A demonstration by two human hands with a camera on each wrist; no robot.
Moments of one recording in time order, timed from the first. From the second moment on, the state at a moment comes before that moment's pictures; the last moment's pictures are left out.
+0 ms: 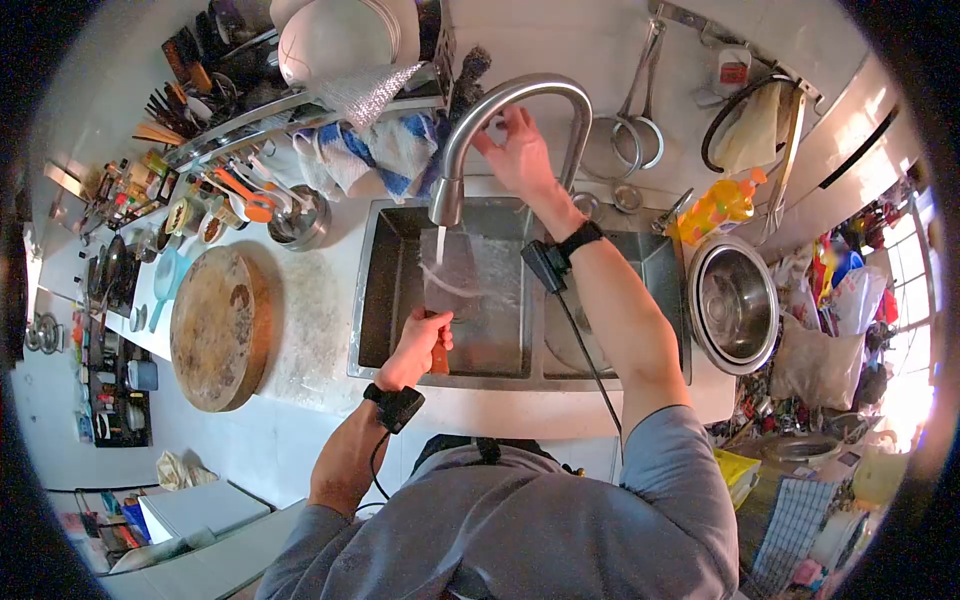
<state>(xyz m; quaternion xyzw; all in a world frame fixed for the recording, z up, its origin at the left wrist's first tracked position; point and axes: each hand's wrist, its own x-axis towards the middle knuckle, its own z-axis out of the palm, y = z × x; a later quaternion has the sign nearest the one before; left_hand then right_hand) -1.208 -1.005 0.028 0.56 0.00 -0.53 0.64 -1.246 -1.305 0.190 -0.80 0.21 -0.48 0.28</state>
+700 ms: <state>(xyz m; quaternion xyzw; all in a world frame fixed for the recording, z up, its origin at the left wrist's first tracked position) -1.197 -1.003 0.026 0.58 -0.01 -0.54 0.61 -1.207 -1.372 0.168 -0.50 0.05 -0.65 0.57</state>
